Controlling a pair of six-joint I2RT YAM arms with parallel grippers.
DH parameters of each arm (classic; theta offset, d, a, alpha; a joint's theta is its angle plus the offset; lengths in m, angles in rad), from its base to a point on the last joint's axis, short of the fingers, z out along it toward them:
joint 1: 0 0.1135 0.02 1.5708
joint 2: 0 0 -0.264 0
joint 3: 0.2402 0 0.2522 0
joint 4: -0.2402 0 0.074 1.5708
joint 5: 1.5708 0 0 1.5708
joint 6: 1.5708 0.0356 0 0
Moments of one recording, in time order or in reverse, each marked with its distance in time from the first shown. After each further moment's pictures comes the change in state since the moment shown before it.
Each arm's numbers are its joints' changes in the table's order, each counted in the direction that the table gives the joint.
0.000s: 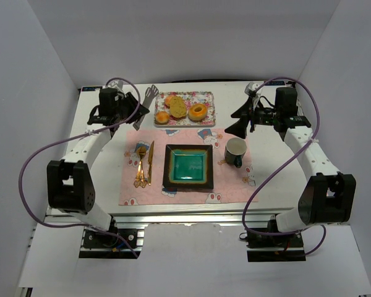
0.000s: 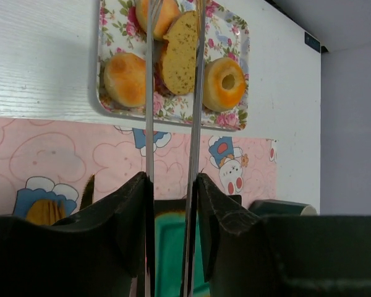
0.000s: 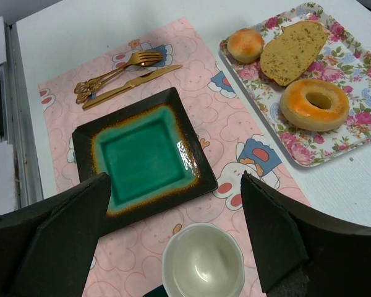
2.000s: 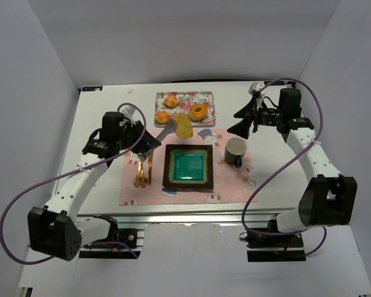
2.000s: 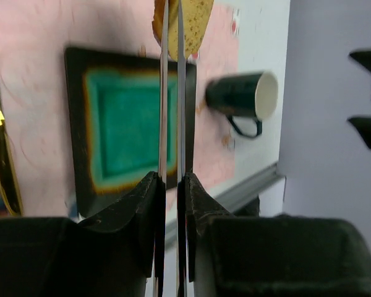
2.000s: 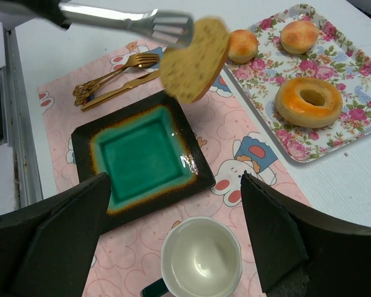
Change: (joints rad) left arm -0.161 0.340 -0.183 -0.258 0.130 -0.085; right arm -0.033 0.019 -0.022 0.018 -0.019 0.011
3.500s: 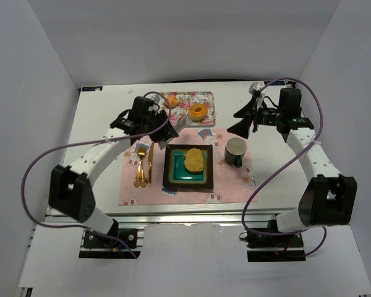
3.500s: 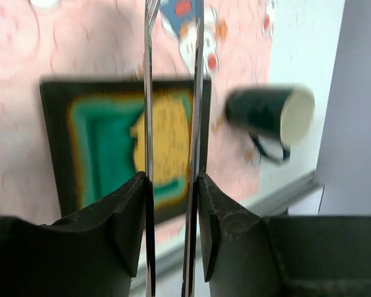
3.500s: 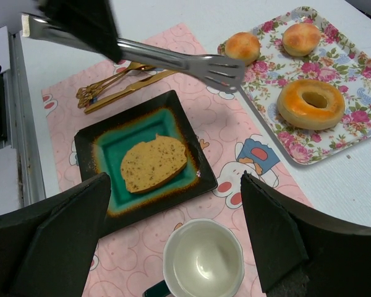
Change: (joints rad) left arm -0.195 -0.268 0.242 -0.129 -0.170 0.023; right arm 0.000 0.000 0.000 0.008 -0.008 0.016
